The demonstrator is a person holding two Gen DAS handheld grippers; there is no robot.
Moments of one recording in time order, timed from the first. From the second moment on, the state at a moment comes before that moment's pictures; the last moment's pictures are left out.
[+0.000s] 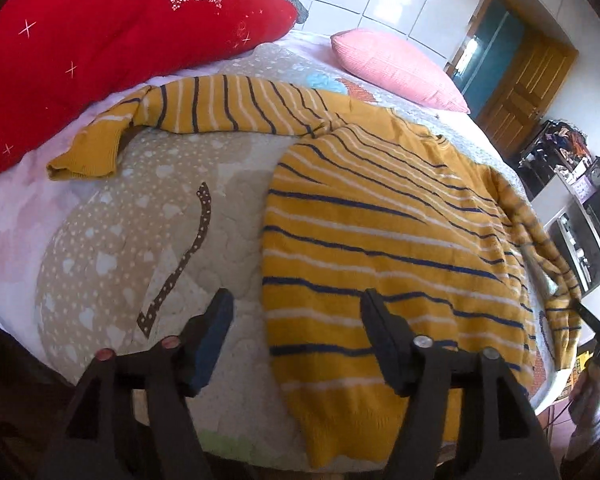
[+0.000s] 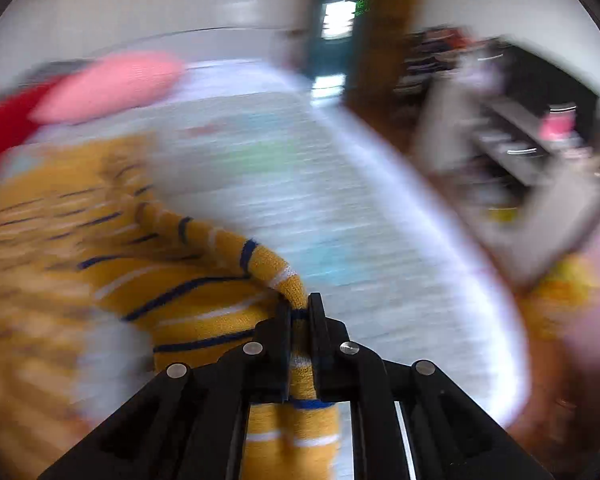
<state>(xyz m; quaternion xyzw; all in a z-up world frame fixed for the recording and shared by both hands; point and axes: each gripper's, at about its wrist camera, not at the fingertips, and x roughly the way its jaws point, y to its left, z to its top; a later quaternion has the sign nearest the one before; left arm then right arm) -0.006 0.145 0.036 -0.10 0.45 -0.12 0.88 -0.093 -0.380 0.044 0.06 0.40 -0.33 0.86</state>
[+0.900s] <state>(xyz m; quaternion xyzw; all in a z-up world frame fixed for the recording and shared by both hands) -0.078 0.120 0.043 -0.10 0.49 -0.15 0.85 -0.153 -0.245 -0.003 0.28 0.42 0.13 0.85</state>
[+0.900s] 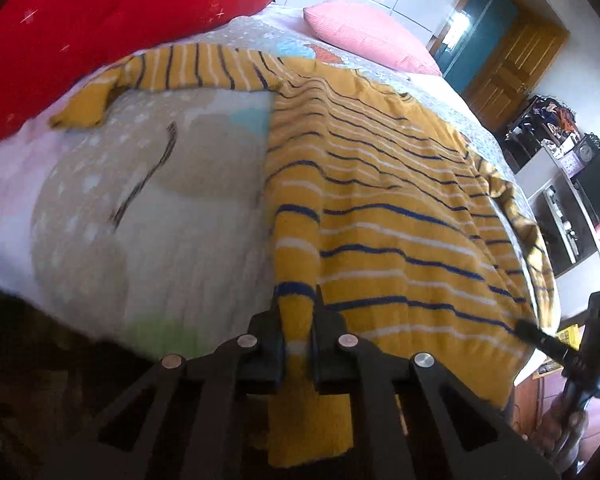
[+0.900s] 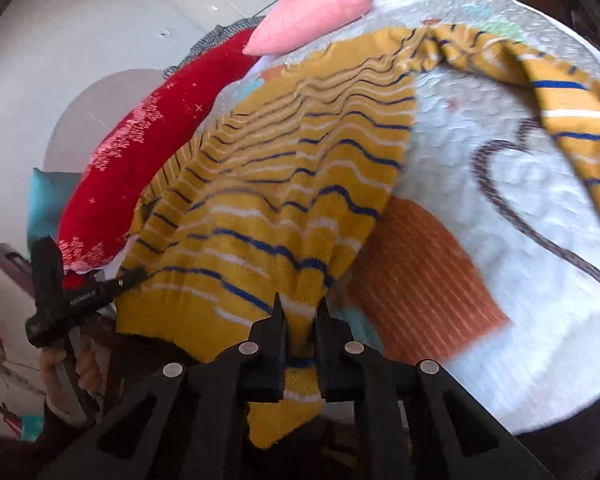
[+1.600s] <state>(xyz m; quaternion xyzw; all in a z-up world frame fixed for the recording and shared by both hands) -0.105 0.112 0.071 -0.08 0.43 -0.15 0.89 -0.236 -0.435 -0.019 0.36 0.33 -0.20 0.85</state>
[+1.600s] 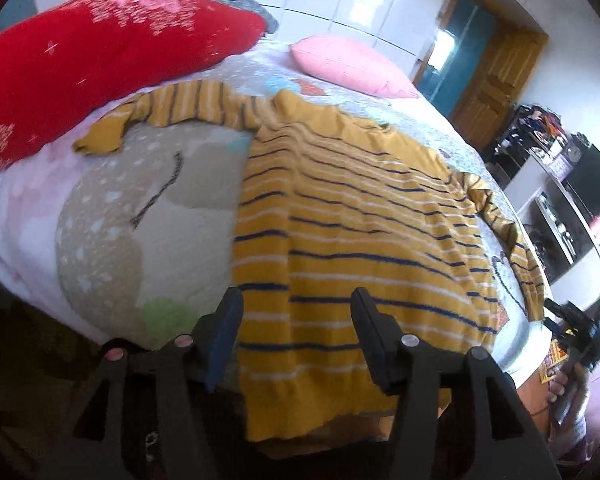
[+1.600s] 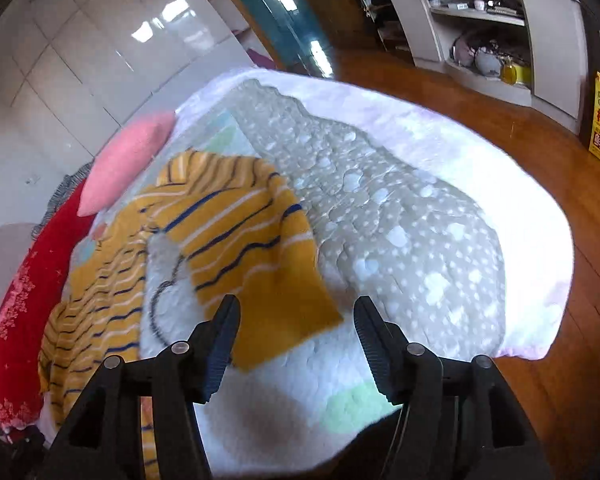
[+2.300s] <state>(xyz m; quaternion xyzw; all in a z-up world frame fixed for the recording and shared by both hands) -0.094 0.086 0.082 -0.02 0.42 -0.14 0.90 -0.216 -0.537 0.090 0.28 0.26 -0.29 0.88</state>
